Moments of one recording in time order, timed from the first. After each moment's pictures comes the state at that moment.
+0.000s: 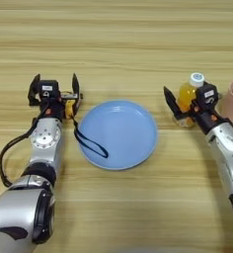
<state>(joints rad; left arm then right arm) -0.57 0.18 0.17 1.11 -0.04 -0.71 0.01 -0.27 -0.14 0.01 0.33 0.13 -0.25 0.36</state>
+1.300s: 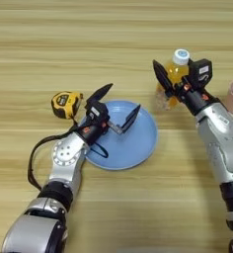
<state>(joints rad) -0.39 0.07 -0.05 0.85 -0.17 -0.79 -0.70 -0.32 -0.06 0.06 0.01 0.21 -0.01 0.33</state>
